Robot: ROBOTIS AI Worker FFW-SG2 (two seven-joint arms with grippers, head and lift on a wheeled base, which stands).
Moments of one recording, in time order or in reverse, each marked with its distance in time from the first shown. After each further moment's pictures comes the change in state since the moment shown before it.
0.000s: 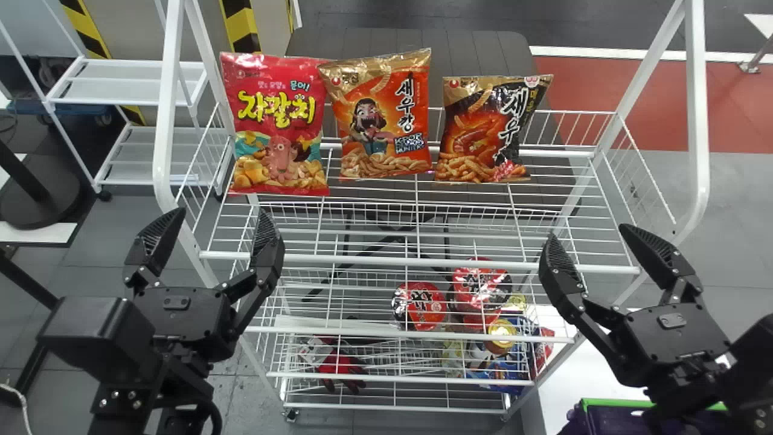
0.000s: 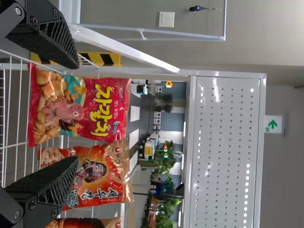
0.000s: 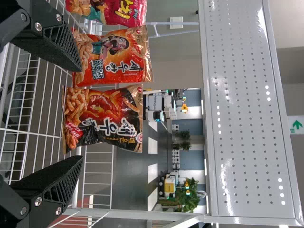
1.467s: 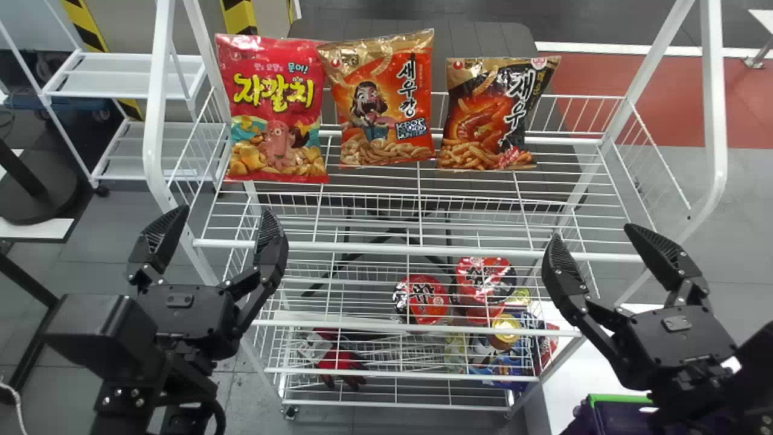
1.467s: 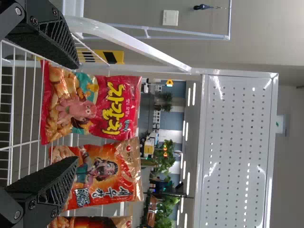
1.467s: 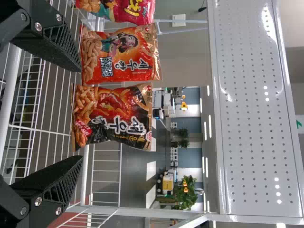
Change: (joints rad) left arm -0.003 0.000 -0.009 -0.005 0.003 0.003 0.003; right arm 0.019 0.000 0.005 -0.017 0.016 -0.010 -0.019
